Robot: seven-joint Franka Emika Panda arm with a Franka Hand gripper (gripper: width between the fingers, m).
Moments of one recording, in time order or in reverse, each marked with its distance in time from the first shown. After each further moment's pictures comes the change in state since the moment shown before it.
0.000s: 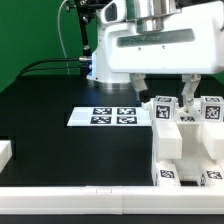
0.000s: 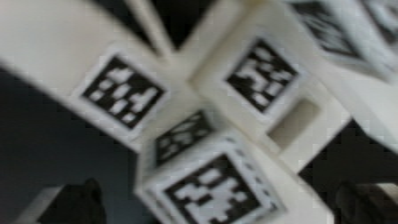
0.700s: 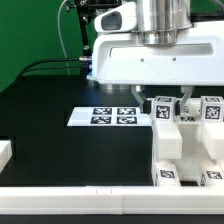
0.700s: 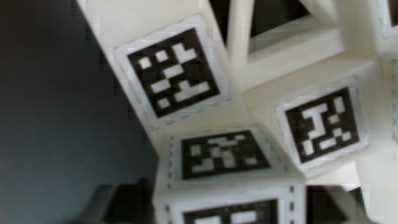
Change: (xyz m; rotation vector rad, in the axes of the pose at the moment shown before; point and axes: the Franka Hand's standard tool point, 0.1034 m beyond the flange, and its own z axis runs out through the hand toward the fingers) arm 0.000 0.001 0.014 -0.043 -0.017 -0.197
